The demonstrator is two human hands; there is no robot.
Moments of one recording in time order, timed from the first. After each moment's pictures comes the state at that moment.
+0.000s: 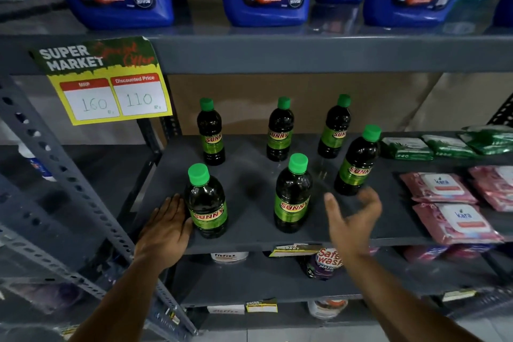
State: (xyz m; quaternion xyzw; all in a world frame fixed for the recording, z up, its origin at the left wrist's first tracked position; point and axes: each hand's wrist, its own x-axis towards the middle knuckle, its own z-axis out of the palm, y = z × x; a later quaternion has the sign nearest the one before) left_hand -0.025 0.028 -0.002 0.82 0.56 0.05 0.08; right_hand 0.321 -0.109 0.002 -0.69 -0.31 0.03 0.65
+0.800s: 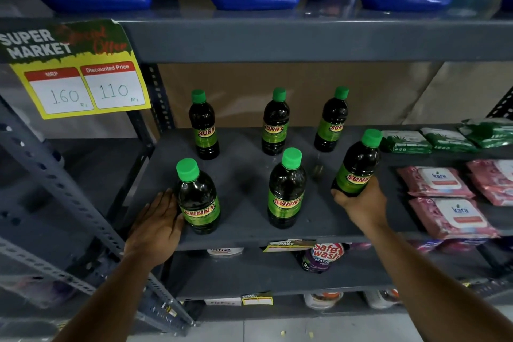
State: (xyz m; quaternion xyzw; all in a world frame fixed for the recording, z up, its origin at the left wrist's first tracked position) left_hand -0.026 0.028 -0.001 0.83 0.55 0.05 0.07; right_hand 0.407 -0.094 0.003 -0.80 -0.34 0.11 0.49
